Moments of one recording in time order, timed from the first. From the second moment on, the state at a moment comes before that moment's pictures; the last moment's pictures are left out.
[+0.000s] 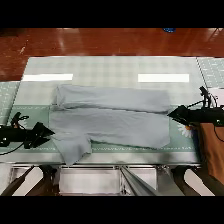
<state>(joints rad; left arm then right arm) 0.61 -1.00 0.40 1.04 -1.22 -1.38 -0.38 -1.01 0.61 -0.93 1.14 1.31</state>
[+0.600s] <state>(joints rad) 0.38 -1.05 0.36 1.05 -1.21 -1.39 -0.55 -1.00 0.60 -0.92 1.21 1.30</state>
